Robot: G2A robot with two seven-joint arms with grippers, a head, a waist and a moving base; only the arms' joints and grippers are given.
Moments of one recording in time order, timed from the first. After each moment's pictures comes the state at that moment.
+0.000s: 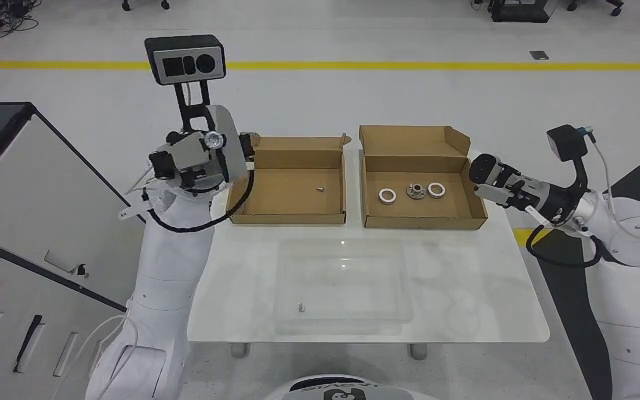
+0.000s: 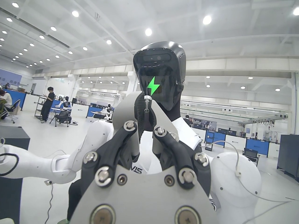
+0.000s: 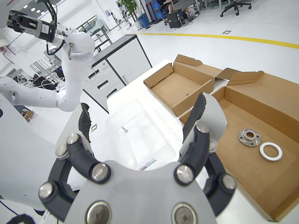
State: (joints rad) left arm 1.00 -1.40 -1.32 -1.75 -1.16 -0.47 -1.35; right arm -1.43 -0.93 1.79 -1.67 0.22 -0.68 1.14
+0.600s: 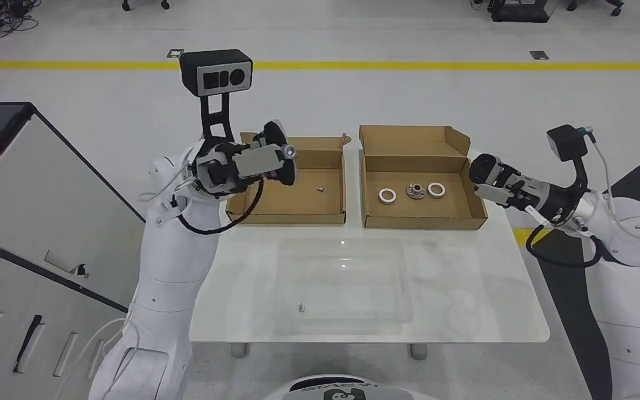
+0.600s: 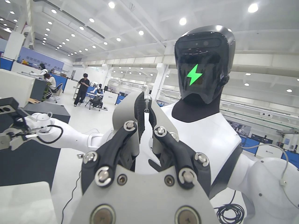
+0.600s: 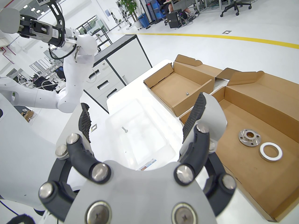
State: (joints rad) left arm 1.02 -1.40 -1.32 -1.75 -0.98 -0.50 -1.32; right arm -1.43 -0.93 1.79 -1.67 0.22 -0.68 1.14
